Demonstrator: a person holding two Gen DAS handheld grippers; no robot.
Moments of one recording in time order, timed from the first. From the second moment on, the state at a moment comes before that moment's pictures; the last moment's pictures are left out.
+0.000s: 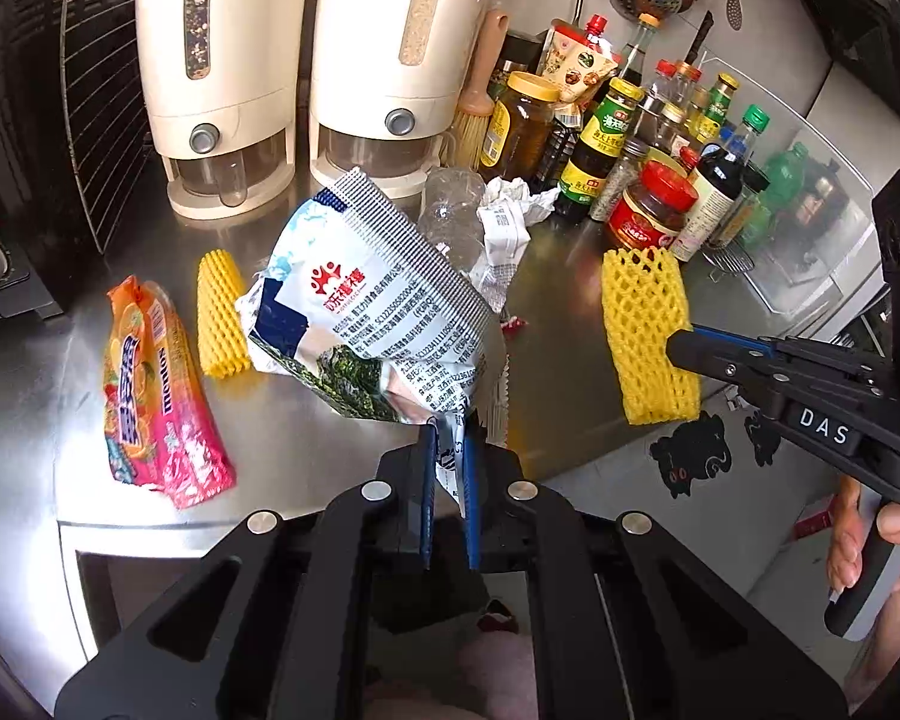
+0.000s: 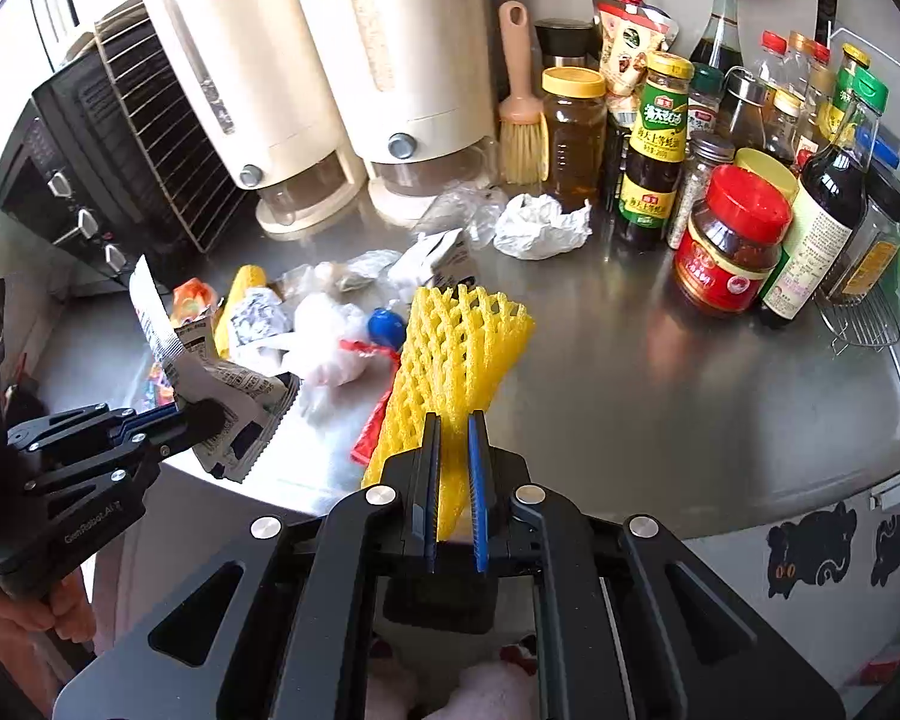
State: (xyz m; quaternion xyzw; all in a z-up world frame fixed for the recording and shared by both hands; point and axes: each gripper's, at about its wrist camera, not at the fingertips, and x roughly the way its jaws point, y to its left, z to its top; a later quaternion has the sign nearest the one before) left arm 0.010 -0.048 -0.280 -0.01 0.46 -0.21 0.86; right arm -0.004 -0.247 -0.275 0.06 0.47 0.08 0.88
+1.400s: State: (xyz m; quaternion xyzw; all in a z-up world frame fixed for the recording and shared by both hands) left arm -0.028 -0.043 -0.623 -0.04 0.69 -0.17 0.70; right arm -0.012 -0.217 -0.619 0.17 0.68 0.06 0.71
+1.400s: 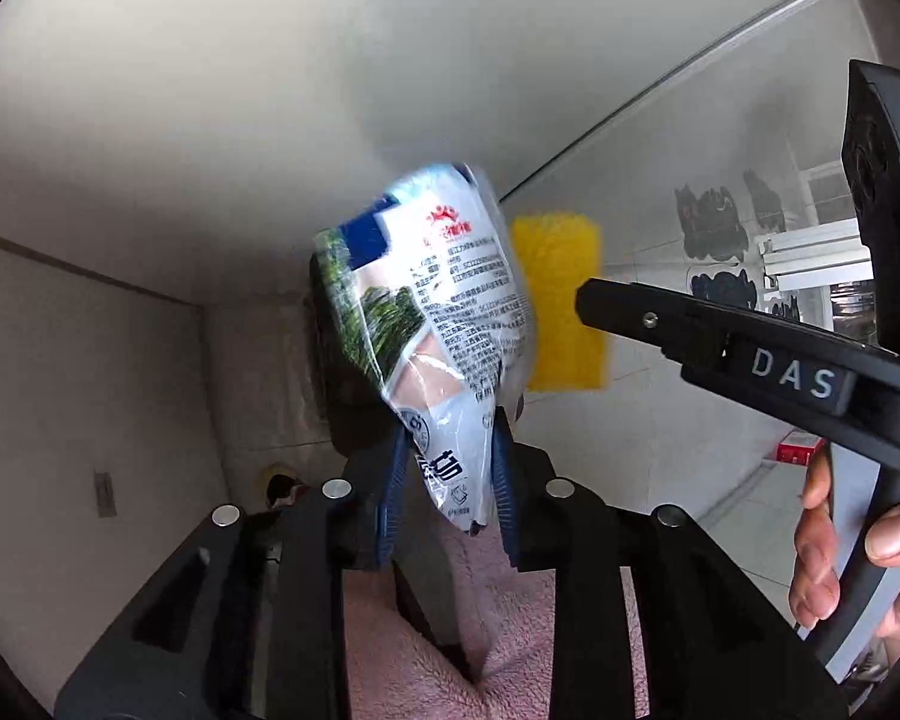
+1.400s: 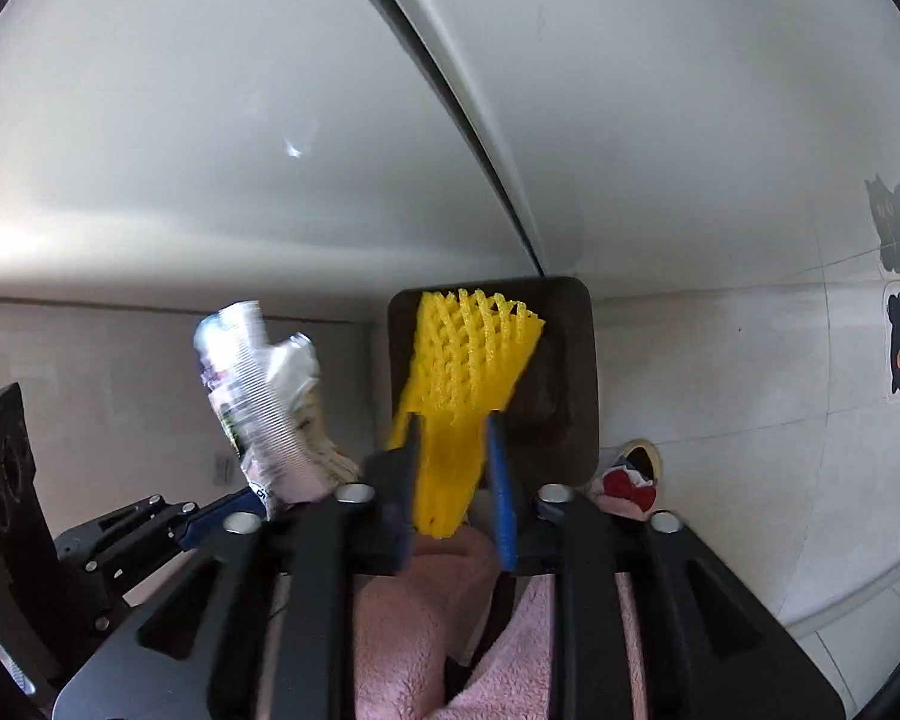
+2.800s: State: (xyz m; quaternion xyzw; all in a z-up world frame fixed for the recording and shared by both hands) left arm 0.044 0.099 -0.325 -0.05 0.47 -0.07 0.88; right arm 0.050 -0.212 -0.347 0.06 0.48 0.07 0.87
